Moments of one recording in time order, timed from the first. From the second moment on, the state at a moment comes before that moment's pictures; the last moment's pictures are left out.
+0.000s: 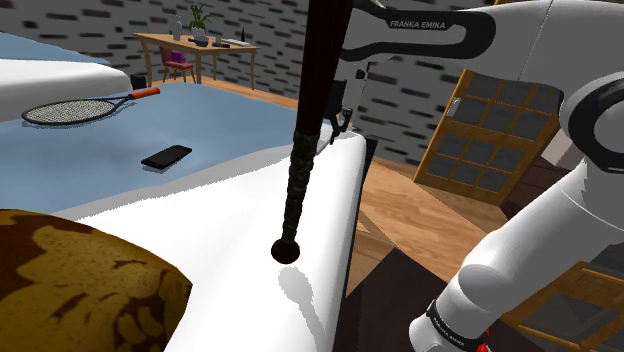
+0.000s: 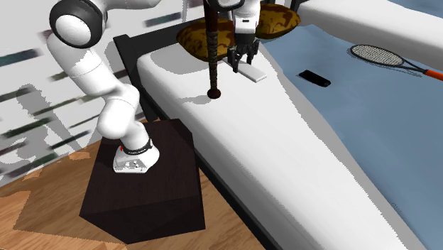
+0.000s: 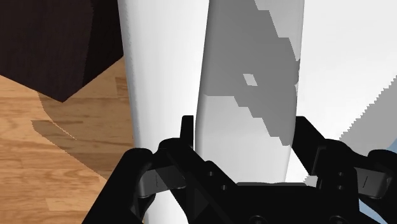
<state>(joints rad) -0.14 -0.20 0.24 -1.89 0.04 1.70 1.17</state>
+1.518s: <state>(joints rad) 0.07 -0.20 0.61 -1.84 0.10 1.68 1.72</state>
